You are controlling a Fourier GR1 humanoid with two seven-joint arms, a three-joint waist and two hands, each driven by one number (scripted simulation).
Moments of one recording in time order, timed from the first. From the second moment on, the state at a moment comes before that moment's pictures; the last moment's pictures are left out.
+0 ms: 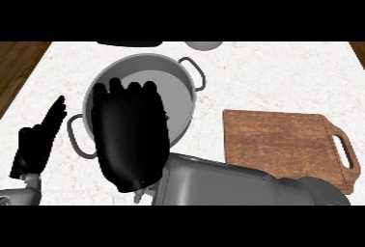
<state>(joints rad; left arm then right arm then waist) -0.06 0.34 0.04 -1.47 -0.05 0.06 0.13 -1.09 -0.01 0.83 -1.49 0.90 -0.10 1.12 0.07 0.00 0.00</state>
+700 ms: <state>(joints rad) -0.03 0.33 0.05 -1.51 -0.06 0.06 0.13 -1.28 0.00 0.71 -0.95 0.70 -0.38 0.88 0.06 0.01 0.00</state>
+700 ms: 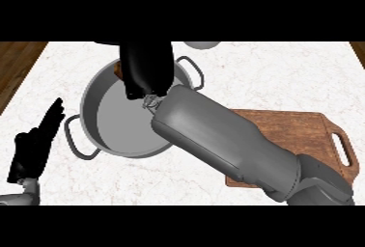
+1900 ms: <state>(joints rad) -0.08 0.31 0.03 -1.53 -0.08 0.04 0.15 -1.29 0.00 0.56 -0.57 0.26 -0.69 0.35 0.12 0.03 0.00</state>
